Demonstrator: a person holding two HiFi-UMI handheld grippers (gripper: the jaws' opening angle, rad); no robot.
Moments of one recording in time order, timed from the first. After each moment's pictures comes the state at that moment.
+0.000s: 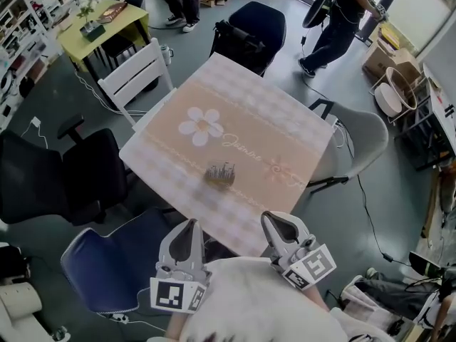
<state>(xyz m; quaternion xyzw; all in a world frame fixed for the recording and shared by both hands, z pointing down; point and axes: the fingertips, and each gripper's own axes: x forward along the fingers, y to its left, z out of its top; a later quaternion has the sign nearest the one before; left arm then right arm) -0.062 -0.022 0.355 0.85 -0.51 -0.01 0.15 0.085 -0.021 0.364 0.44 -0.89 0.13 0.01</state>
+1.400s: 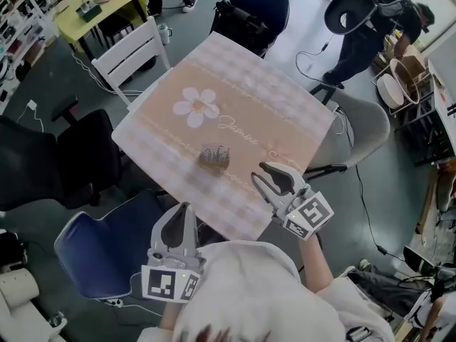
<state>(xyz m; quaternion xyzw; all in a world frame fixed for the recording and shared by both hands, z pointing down) -0.058 -0.031 0.358 0.84 -0.52 -0.01 0.16 0.095 -0.096 0.404 0.36 -0.93 0.09 0.06</state>
